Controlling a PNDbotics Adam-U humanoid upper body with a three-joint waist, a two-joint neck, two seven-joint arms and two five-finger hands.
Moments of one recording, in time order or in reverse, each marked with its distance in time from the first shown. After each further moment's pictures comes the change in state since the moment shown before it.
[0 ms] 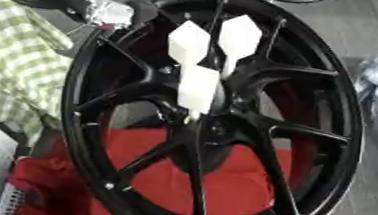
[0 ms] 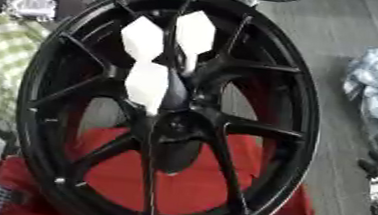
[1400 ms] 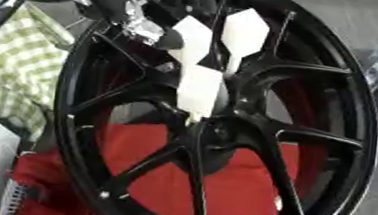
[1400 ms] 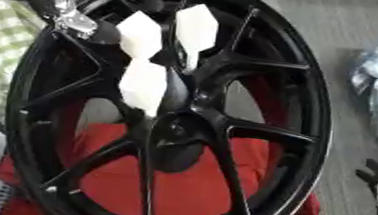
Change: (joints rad) left arm -0.041 -0.089 -0.050 0.177 0.006 -0.141 0.001; right arm -0.036 0.028 0.027 0.000 0.026 0.067 -0.021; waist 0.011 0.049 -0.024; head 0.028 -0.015
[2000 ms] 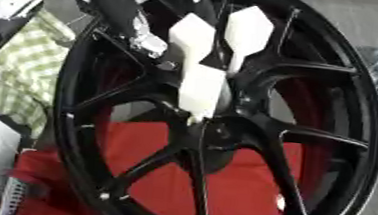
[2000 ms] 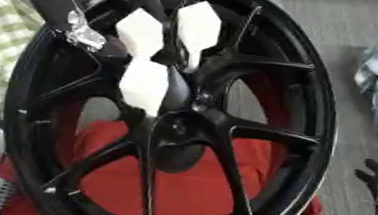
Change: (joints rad) left arm 0.009 -0.010 -0.015 0.040 -0.063 -0.031 0.008; right arm -0.015 0.016 0.003 0.000 0.006 0.011 -0.002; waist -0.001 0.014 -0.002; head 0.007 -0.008
